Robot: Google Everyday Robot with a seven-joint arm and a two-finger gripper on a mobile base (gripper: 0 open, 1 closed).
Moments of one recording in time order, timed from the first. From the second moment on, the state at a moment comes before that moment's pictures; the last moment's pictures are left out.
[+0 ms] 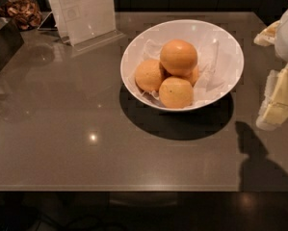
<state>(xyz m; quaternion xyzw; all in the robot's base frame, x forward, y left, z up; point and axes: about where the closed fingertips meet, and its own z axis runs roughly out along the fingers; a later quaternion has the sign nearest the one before) 0.438 -0.217 0.976 -0.60 0.78 -0.03 0.16</state>
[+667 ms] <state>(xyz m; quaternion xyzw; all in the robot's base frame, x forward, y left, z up) 0.463 -0.208 0.983 -0.61 0.77 -0.03 0.18</state>
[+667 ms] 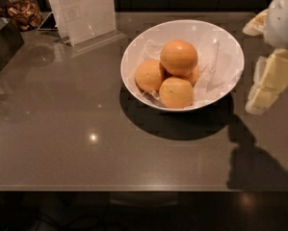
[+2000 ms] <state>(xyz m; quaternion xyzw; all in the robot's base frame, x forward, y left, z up) 0.592 -0.086 0.937 -0.69 0.70 0.09 0.16</state>
